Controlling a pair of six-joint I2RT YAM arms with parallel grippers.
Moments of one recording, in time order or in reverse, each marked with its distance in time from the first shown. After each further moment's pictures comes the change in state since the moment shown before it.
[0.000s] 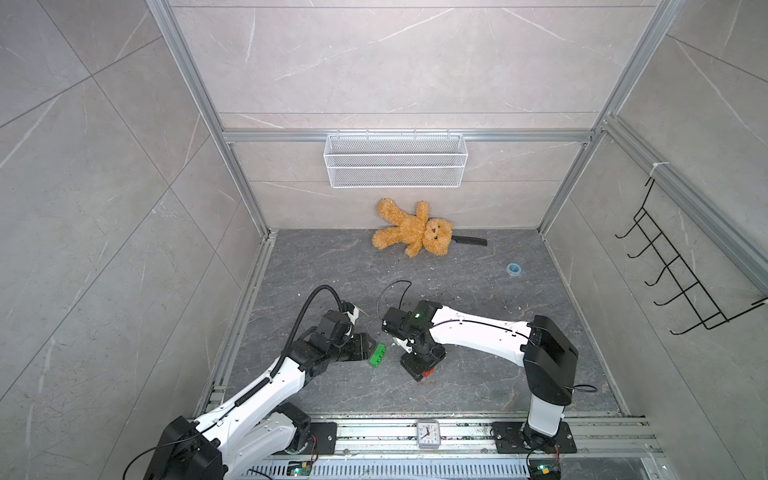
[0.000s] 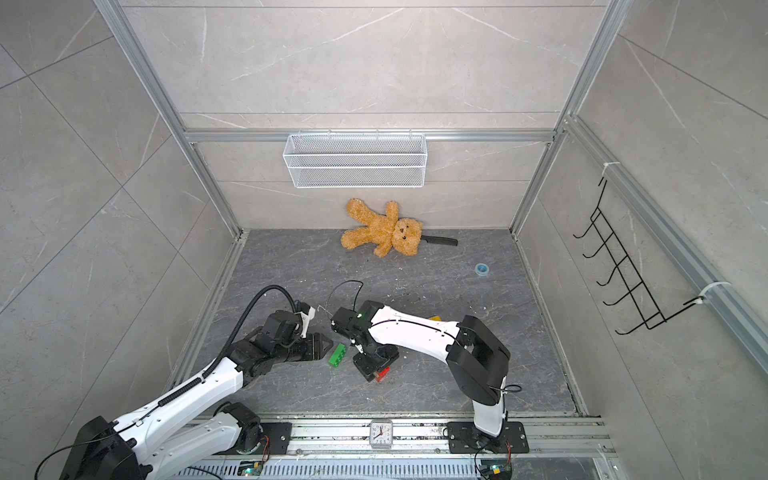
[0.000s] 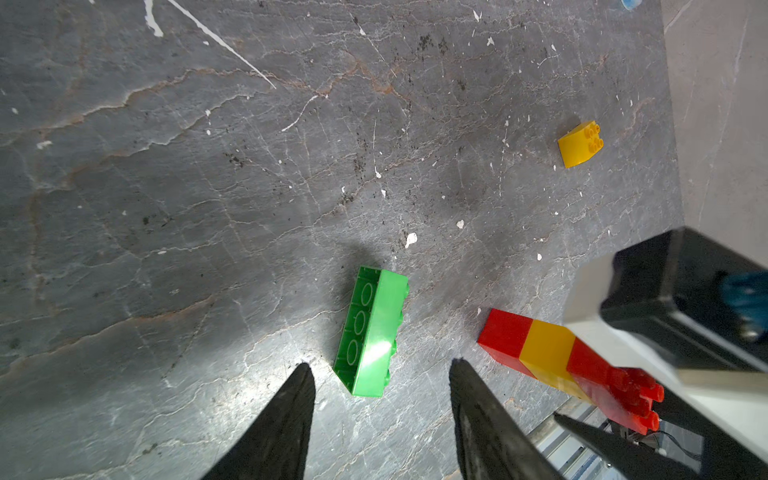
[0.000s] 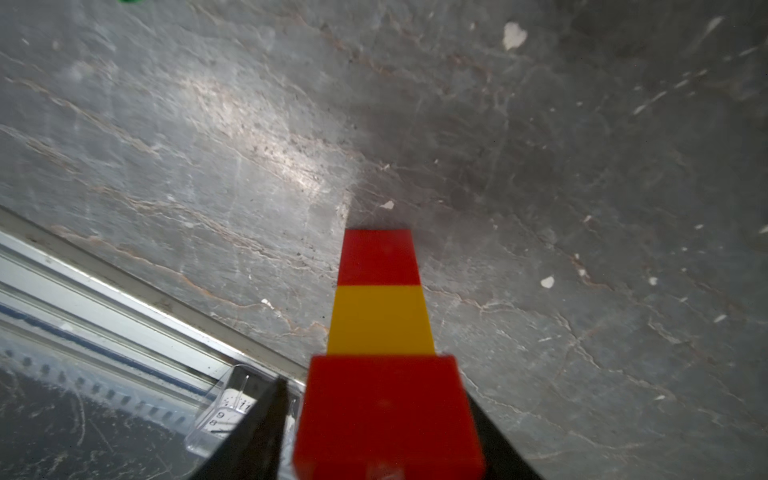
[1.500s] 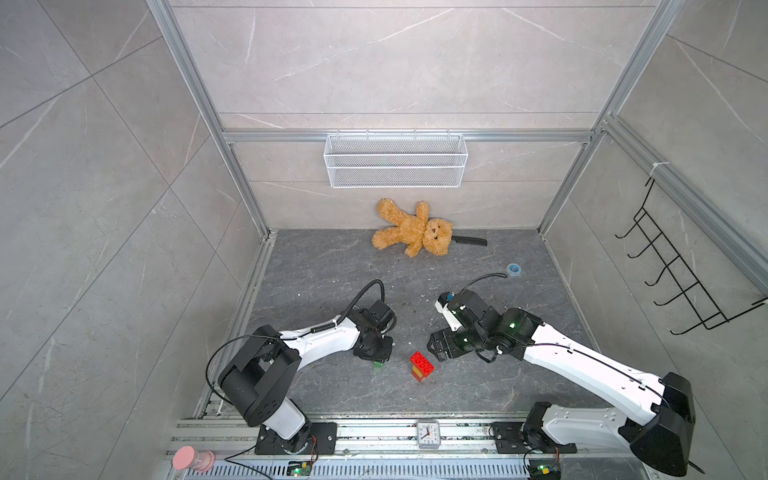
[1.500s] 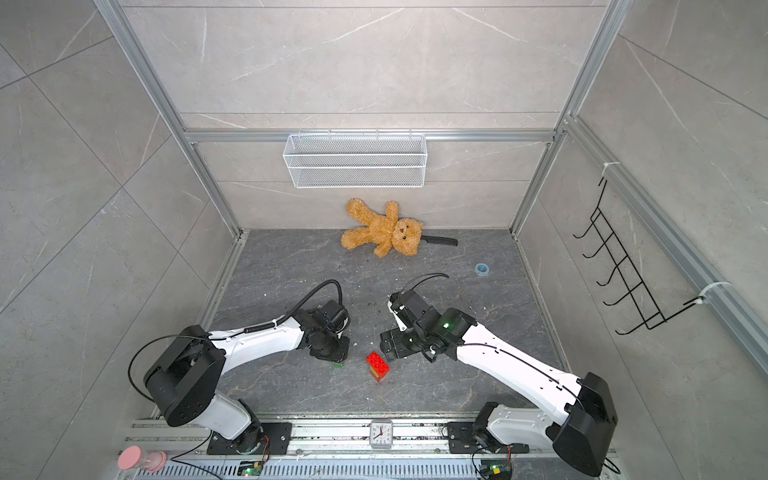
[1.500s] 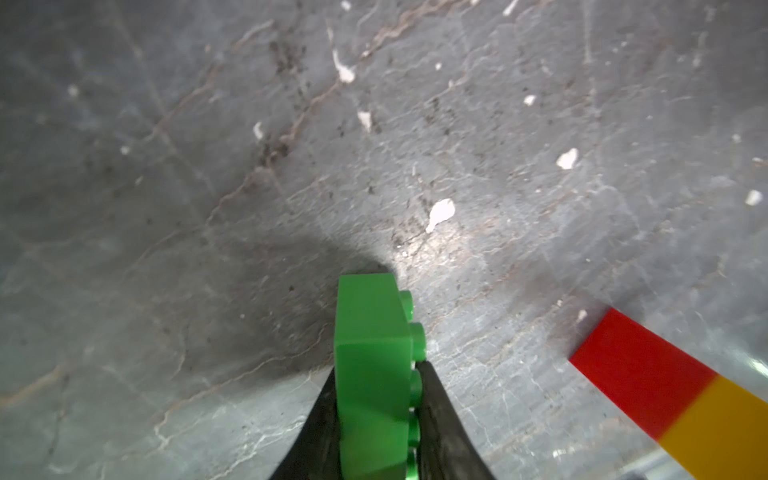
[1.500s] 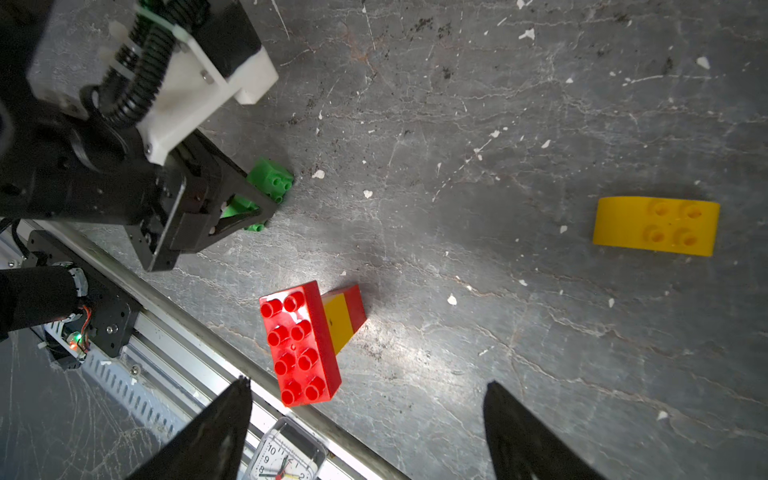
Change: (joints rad) left arm -0.145 0.583 0.328 -0.181 -0.044 0.065; right arm -0.214 -0.640 -0.397 0.382 -0.016 0.142
